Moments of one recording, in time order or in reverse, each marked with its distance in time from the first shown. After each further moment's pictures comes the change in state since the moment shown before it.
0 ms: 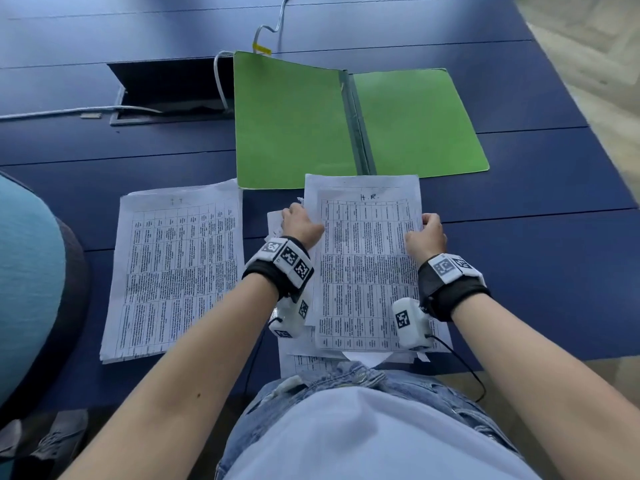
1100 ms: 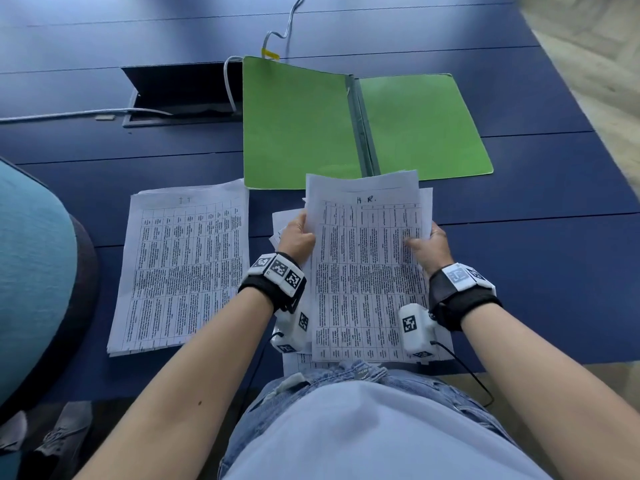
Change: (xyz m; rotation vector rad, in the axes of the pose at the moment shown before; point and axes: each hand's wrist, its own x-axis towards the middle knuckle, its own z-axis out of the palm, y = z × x) left_hand -0.015 -0.028 -0.005 -0.349 -0.109 0.198; right_hand 0.002 0.020 -0.001 0.365 -0.230 -0.056
